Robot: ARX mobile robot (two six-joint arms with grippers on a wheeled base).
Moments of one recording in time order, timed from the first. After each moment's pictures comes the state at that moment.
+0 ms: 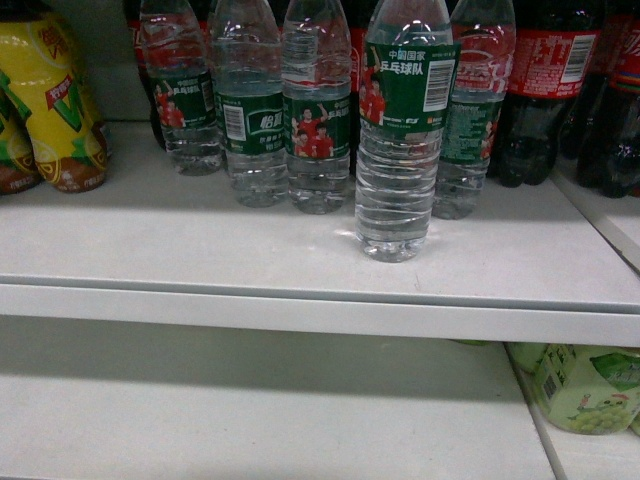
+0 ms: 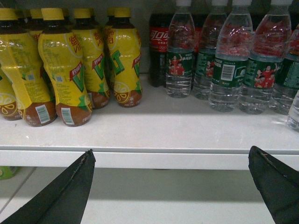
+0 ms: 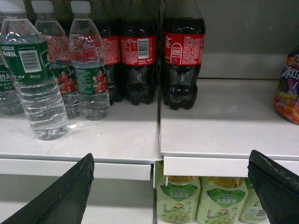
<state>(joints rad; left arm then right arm) 0.00 0.01 0.01 0.00 0.00 0.00 0.00 0.00 0.01 0.00 0.00 0.00</state>
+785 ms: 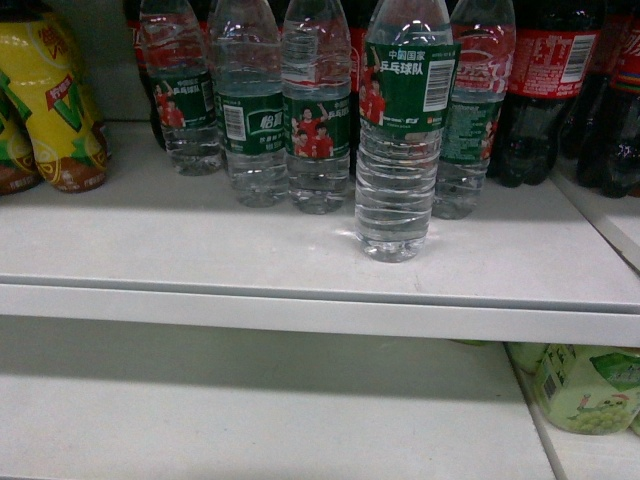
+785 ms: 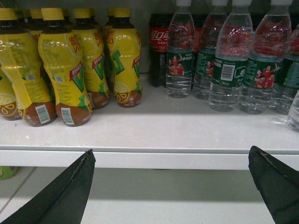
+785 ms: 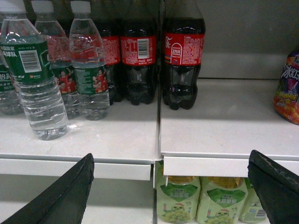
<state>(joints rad) 0.00 0.01 0.01 0.00 0.00 0.00 0.00 0.00 0.01 0.00 0.00 0.00</state>
